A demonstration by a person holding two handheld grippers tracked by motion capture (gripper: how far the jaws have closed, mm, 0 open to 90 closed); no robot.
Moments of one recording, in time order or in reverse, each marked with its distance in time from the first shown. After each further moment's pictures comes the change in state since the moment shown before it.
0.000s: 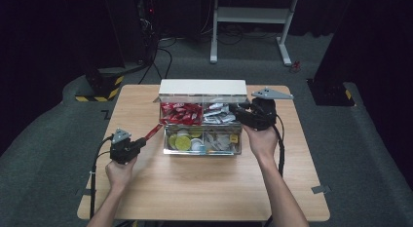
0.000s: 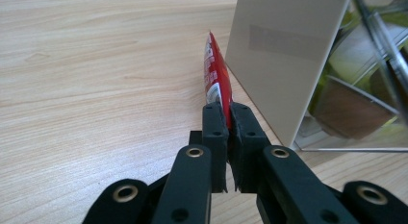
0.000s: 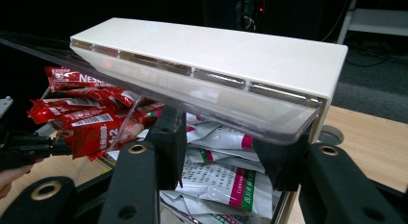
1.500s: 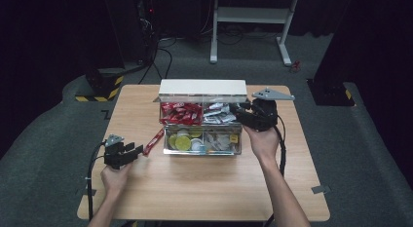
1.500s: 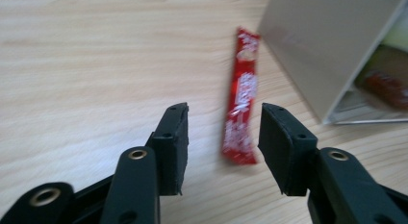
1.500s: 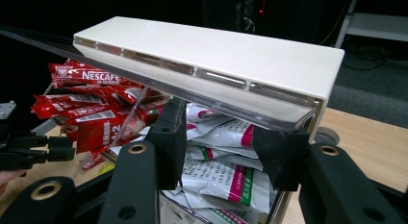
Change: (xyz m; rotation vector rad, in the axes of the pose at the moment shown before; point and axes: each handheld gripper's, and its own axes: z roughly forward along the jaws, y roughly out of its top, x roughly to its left) left arm 0.026 -0.027 -0.005 0.049 0.043 -0.115; right arm 0.001 0.000 -0.006 -0.002 0.002 -0.014
